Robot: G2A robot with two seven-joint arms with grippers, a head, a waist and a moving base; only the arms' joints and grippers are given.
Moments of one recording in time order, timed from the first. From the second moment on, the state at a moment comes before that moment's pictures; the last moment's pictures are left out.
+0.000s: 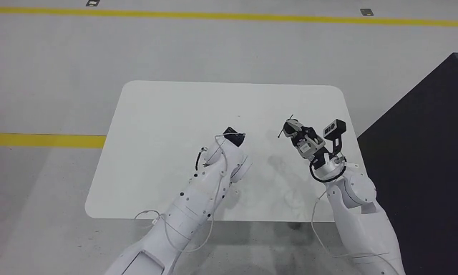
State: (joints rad) left arm 0.73 -1.67 -0.88 -1.14 1.65 0.00 -1.51; right arm -1.30 -1.28 1.48 -1.57 0.55 -0.05 0.50
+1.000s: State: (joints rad) left arm 0.68 -1.71 -0.88 -0.99 1.60 -0.02 -1.49; right arm -1.30 -1.28 1.48 -1.57 0.55 -0.05 0.50
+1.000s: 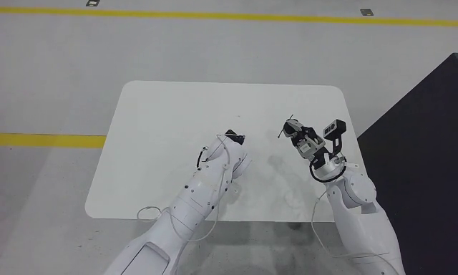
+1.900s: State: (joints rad) left arm 0.76 -1.70 -0.93 -1.12 1.76 0.00 -1.47; right arm -1.30 -1.28 1.48 -1.57 0.55 -0.05 0.50
